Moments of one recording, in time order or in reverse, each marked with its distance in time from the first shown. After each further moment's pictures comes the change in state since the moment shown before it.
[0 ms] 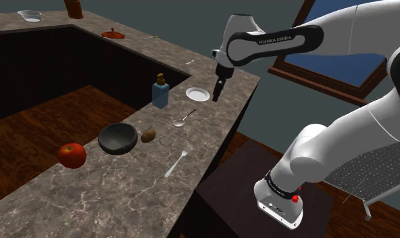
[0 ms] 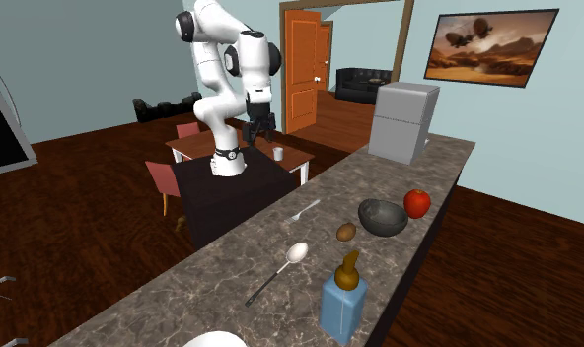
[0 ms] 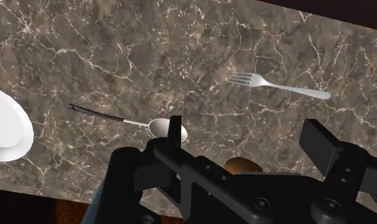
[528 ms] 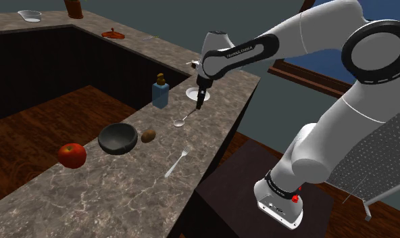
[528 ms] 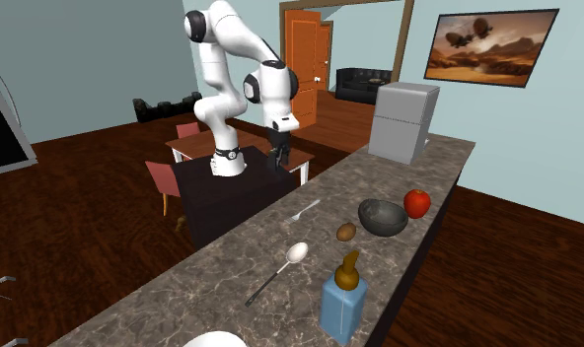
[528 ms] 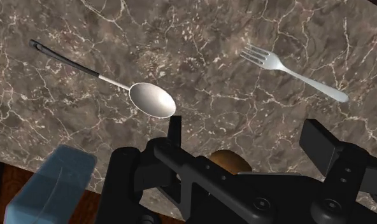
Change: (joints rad) arm 0.066 0.286 -0.007 0.084 0.059 0.220 -0.200
